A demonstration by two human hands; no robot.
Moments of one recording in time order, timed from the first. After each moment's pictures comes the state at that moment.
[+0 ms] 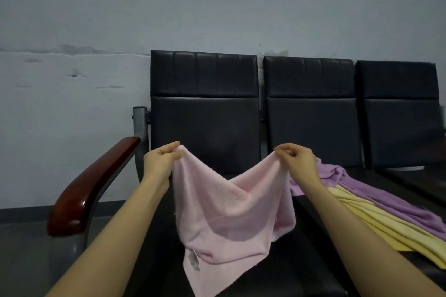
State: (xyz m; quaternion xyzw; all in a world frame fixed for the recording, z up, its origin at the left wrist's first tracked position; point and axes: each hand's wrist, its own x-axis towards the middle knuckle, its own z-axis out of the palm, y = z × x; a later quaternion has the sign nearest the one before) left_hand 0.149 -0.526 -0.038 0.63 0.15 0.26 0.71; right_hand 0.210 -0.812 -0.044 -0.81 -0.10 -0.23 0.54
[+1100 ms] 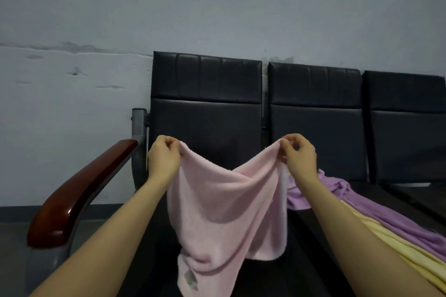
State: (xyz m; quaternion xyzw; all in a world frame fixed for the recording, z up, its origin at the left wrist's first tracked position) left_hand 0.185 -0.532 -0.026 0.77 0.15 0.38 0.49; right_hand 0.250 -0.800 -0.023 -0.75 -0.09 -0.28 0.60
